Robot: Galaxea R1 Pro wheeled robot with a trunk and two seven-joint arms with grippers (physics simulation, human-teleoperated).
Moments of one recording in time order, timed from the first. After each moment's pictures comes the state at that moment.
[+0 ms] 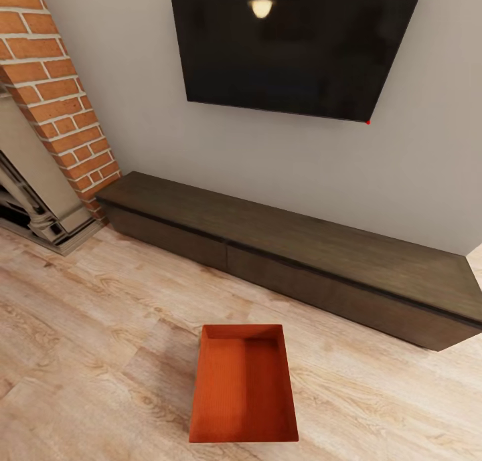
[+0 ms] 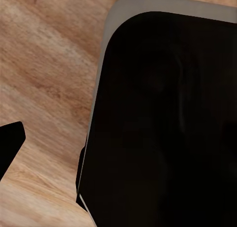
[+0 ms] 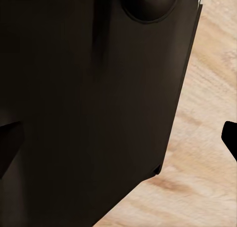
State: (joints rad) left arm -0.19 0.01 0.00 -0.01 0.22 -0.13 0.06; right arm -0.10 0.00 0.13 0.03 -0.02 -0.23 -0.01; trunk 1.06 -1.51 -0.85
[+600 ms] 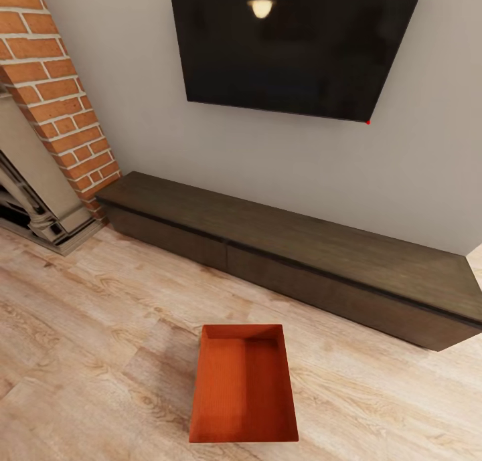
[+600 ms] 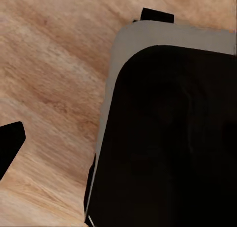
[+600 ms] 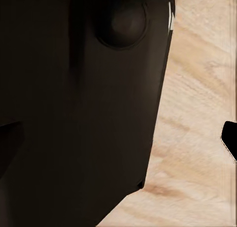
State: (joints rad) left arm -0.19 0.03 0.00 -0.06 0.22 -0.12 0.07; right arm -0.09 -0.02 0.12 -0.06 -0.03 -0.16 -0.03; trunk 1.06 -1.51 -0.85
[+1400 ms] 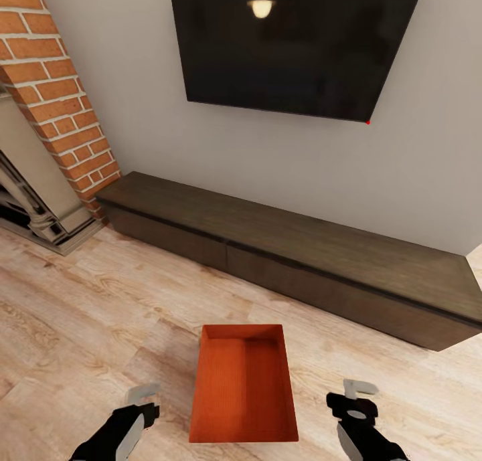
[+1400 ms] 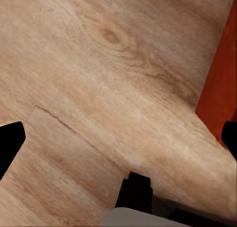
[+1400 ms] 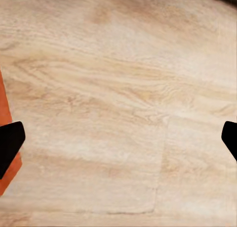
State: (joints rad) left arm -0.47 0.03 0.00 -0.45 0.21 0.31 0.28; right arm -0.49 -0.02 -0.03 -0.36 -0.03 0.01 -0.33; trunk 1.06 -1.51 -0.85
